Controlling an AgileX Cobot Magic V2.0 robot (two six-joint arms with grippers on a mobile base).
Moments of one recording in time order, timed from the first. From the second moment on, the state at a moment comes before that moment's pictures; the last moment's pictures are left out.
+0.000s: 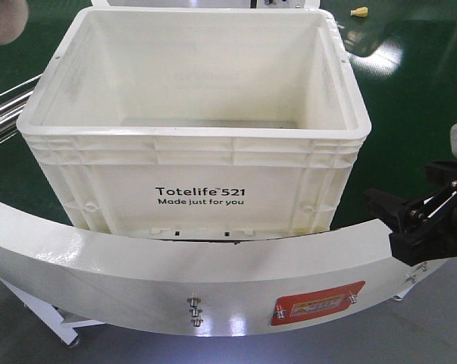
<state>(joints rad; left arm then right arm) 0.10 1.37 -1.38 -0.58 0.62 0.64 0.48 0.76 -0.69 -0.14 0.62 0.03</state>
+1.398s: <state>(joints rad) -0.13 1.26 -1.35 -0.38 0.75 0.41 0.48 0.76 -0.69 -0.14 0.62 0.03</state>
